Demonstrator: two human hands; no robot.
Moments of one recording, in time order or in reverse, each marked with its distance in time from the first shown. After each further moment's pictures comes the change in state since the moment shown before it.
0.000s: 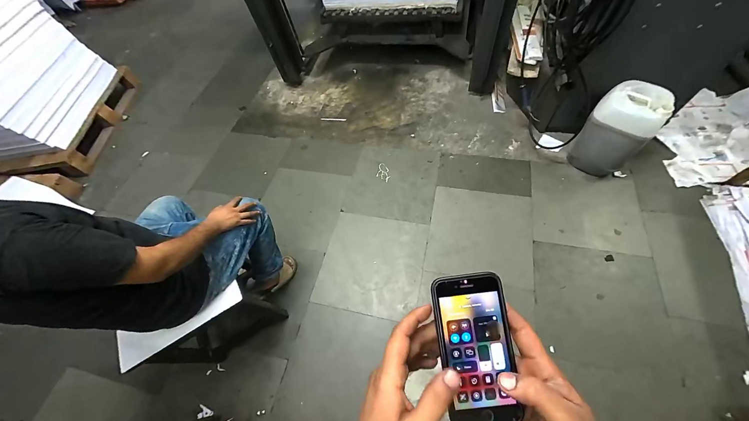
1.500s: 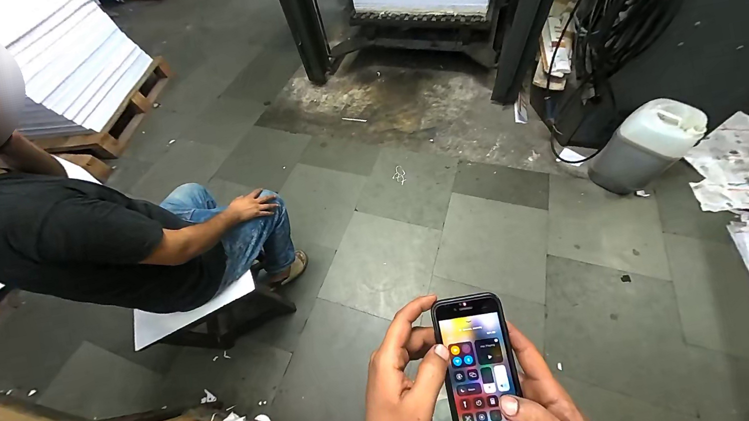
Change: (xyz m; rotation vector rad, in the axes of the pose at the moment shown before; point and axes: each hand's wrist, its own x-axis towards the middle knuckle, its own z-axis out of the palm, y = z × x) left_hand 0.007 0.002 -0.005 -0.051 0.222 -0.037; right_hand -0.003 0.004 0.010 -0.127 -0.071 0.059
